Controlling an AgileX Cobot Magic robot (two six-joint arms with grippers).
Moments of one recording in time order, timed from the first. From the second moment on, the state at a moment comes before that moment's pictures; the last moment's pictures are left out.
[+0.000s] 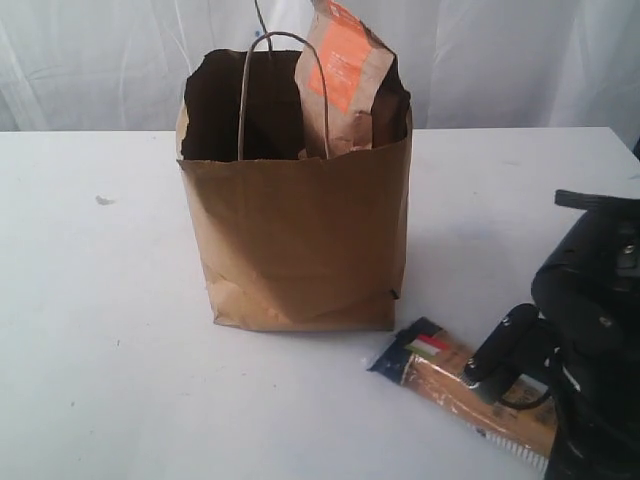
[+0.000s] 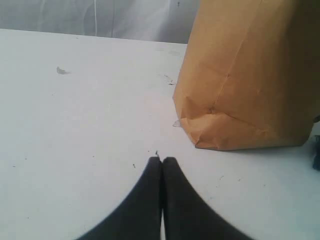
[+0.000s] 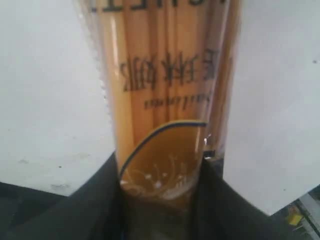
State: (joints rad) left arm -0.34 0.00 0.02 -0.21 0.25 0.00; right arm 0.63 1.45 -0.70 -0.28 1.14 0.09
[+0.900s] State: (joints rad) left arm -0.34 0.00 0.02 -0.21 0.25 0.00; right arm 0.38 1.52 -0.70 -0.12 0.83 0.26
